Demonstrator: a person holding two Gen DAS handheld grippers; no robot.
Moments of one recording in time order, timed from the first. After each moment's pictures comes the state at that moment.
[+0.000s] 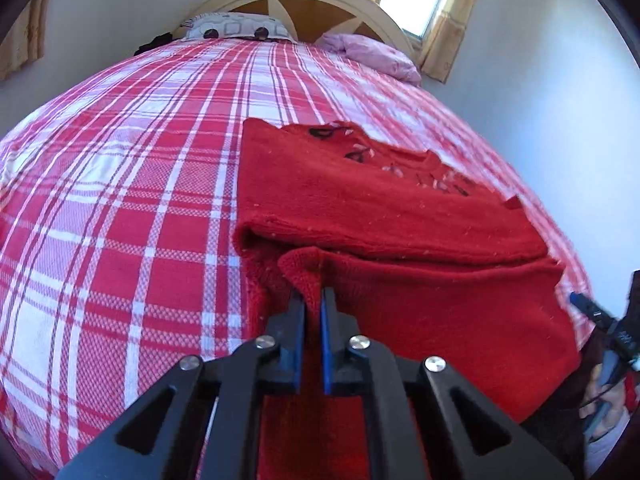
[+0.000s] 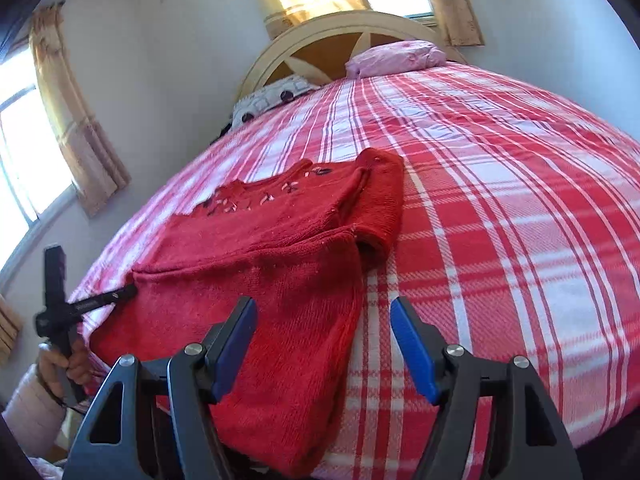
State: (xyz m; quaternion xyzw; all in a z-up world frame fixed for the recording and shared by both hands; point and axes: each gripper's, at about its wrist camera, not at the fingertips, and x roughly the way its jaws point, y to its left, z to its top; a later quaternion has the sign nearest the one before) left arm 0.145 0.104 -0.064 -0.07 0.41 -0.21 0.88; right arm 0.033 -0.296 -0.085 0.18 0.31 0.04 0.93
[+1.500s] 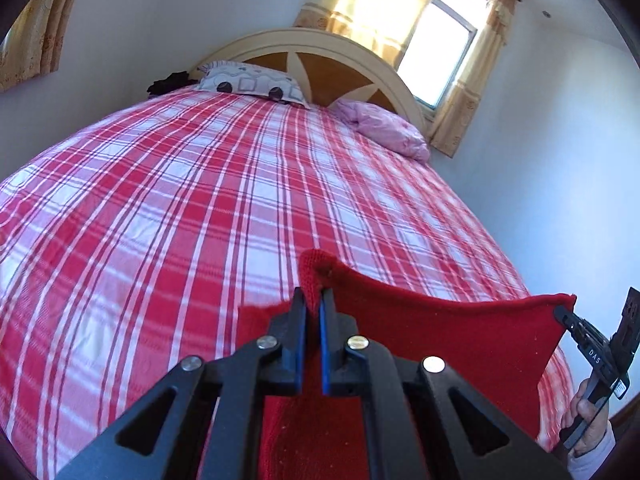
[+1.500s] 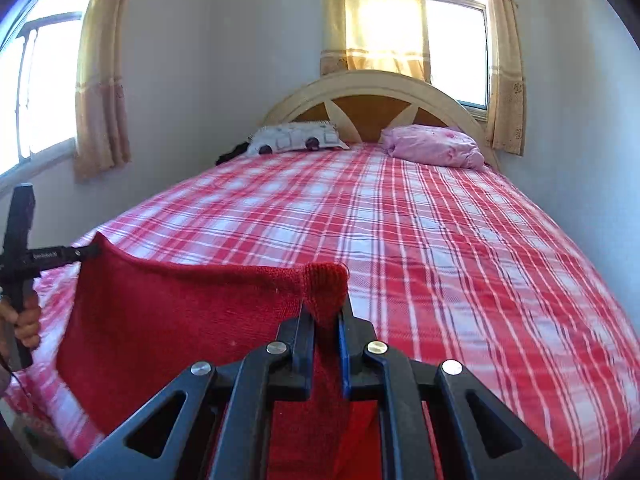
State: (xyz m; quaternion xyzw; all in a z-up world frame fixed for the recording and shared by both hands) left arm 0.269 0.102 0.019 -0.14 0.34 -0.19 0.91; right arm 0.190 -0.280 0.032 0.01 0.24 0.03 0.97
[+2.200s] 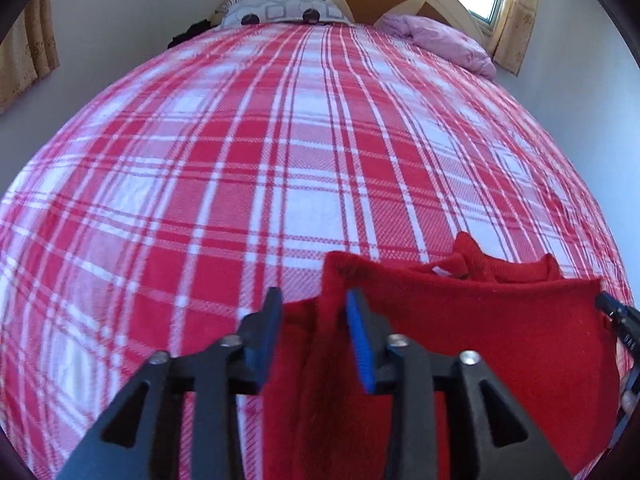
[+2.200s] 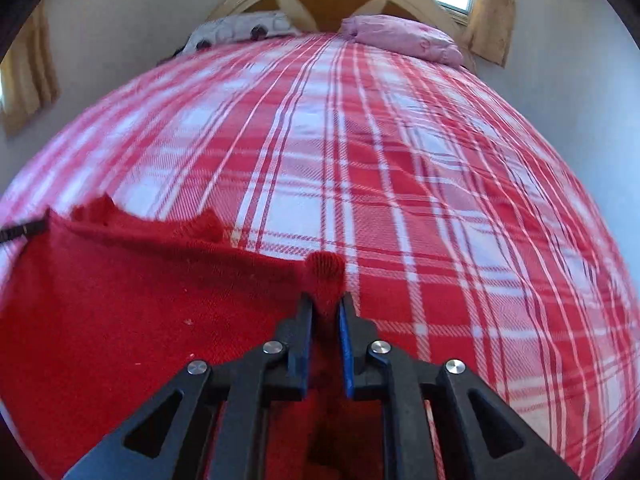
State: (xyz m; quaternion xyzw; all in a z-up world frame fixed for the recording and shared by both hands) left arm 0.333 0.062 -0.044 -0.02 0.46 -0.09 0.88; right arm 0.285 -0.315 -0.066 0.04 0.41 -0.05 0.91
